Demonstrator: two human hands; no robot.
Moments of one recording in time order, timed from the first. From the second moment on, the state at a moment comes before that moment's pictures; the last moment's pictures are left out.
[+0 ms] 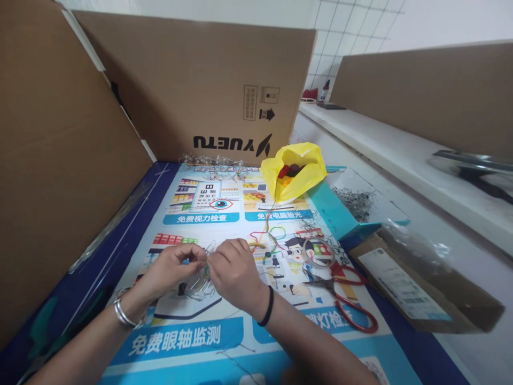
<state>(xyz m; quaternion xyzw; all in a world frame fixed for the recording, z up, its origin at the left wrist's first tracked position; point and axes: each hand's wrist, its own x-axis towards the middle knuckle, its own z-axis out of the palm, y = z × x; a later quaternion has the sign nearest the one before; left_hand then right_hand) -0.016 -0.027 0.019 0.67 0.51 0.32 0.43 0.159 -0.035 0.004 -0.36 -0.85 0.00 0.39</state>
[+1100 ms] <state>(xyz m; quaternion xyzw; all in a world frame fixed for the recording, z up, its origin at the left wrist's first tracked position) -0.022 -0.024 0.002 0.60 0.43 0.35 0.57 0.157 -0.026 -0.001 -0.36 -0.81 0.14 0.45</state>
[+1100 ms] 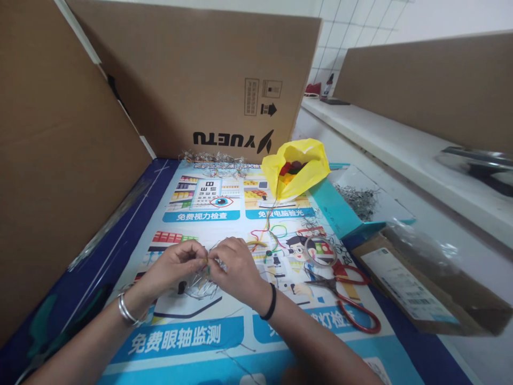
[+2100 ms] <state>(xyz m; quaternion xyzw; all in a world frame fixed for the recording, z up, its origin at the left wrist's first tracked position) -0.023 -0.026 0.011 0.67 0.44 0.31 0.51 0.168 -0.018 0.005 -0.37 -0.77 0.37 0.37</state>
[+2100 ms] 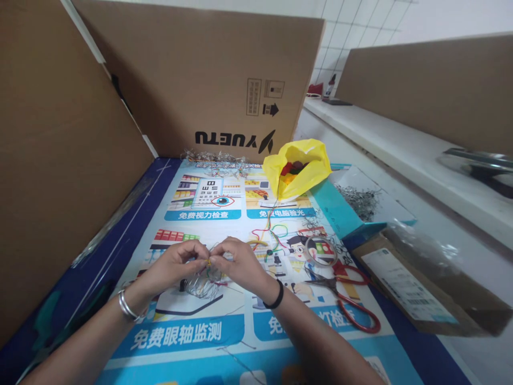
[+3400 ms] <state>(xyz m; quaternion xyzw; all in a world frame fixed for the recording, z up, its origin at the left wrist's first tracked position) -0.024 -0.026 0.018 0.69 0.44 0.28 0.51 0.172 -0.015 0.002 -0.37 -0.71 0.48 0.34</state>
